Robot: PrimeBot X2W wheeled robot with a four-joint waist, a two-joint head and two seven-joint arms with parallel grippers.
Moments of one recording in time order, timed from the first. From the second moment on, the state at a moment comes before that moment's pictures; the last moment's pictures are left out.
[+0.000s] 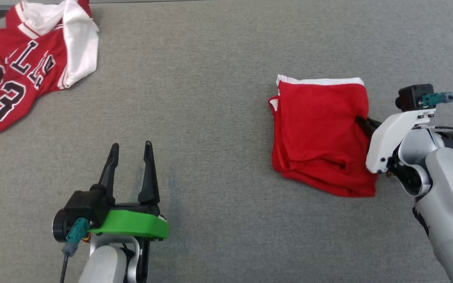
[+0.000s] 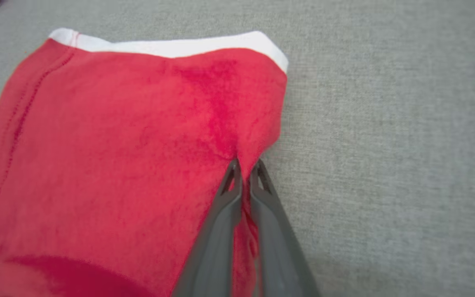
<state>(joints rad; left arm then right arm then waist) -0.17 0.05 -0.22 0.16 -0.34 0.04 -0.26 -0.56 -0.29 0.19 0.52 0.50 0.13 0.39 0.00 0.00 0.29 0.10</state>
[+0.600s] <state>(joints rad) -0.23 0.05 -0.22 0.17 -0.23 -0.02 -0.26 -0.62 -0.31 0.11 0.56 0.46 0.13 0.22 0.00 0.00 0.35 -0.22</state>
